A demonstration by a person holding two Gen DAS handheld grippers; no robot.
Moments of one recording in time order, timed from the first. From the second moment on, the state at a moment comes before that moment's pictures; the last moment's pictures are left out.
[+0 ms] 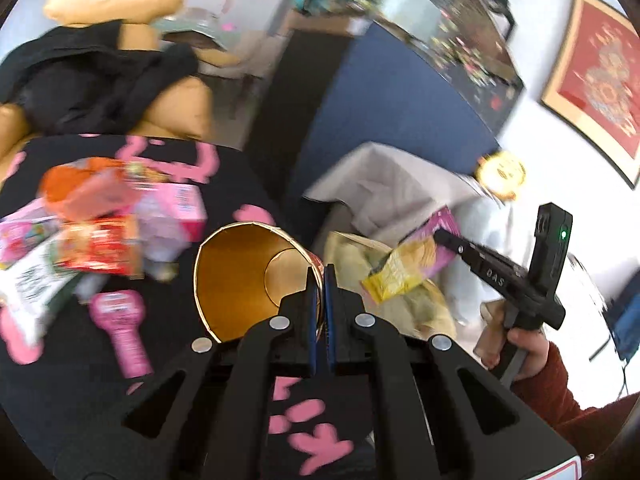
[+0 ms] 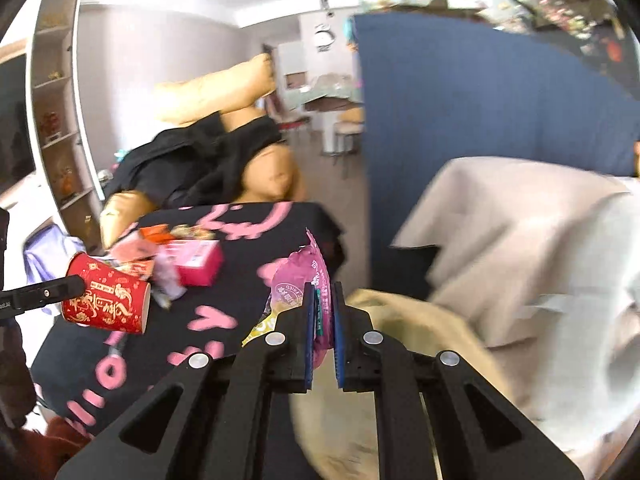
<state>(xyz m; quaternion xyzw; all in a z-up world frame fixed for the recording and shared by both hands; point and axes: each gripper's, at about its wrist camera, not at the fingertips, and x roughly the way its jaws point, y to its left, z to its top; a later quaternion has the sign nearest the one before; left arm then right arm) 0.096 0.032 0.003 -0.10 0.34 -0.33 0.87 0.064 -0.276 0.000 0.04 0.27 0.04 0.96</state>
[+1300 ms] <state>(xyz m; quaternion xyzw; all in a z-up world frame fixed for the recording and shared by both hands) 0.124 -0.086 -0.061 0.01 0.42 -0.28 0.86 0.073 -0.322 -0.082 0.00 0.30 -0.05 0.95</state>
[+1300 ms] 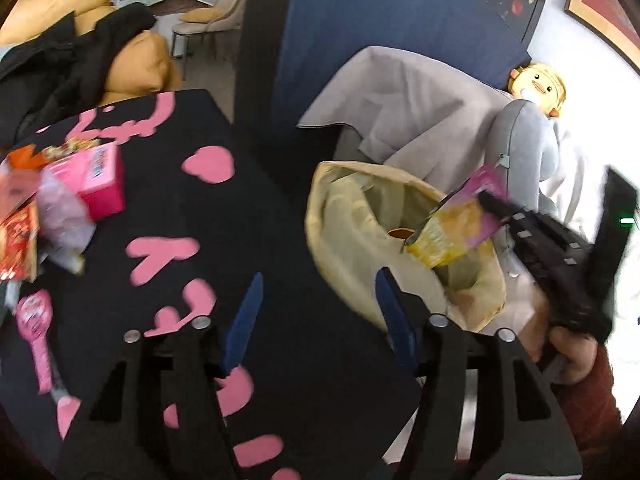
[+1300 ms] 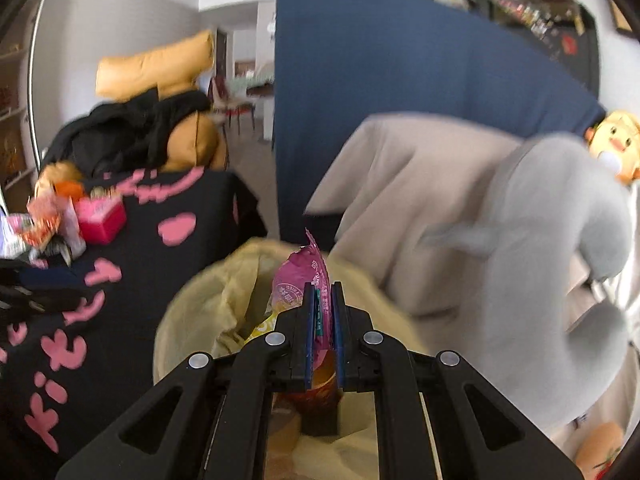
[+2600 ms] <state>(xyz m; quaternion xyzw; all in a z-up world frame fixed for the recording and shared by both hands) 0.108 0.008 -0.052 -0.05 0.37 -0.19 0.91 0.057 -0.281 -0.063 0.03 0.33 0.02 0.94</state>
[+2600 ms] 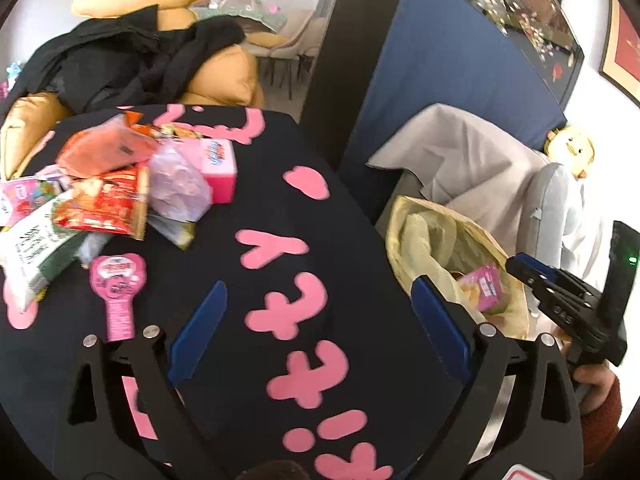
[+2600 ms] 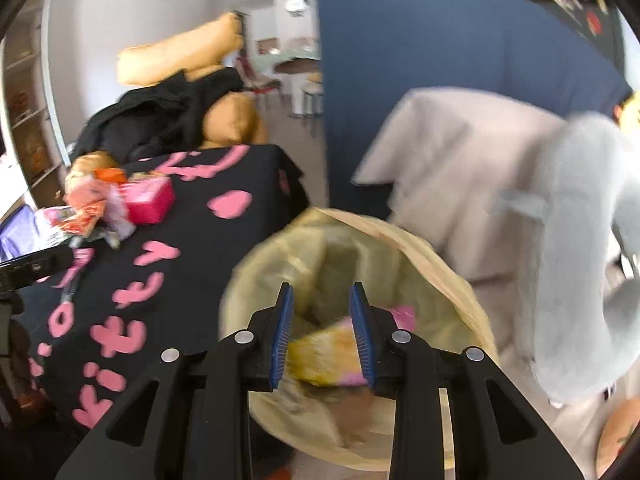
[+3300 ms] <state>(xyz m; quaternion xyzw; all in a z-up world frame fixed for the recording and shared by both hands) 0.115 0.201 -0.062 -0.11 0.34 -0.06 0.93 0.133 -0.087 -0.098 0.00 0.41 0.22 0.88</state>
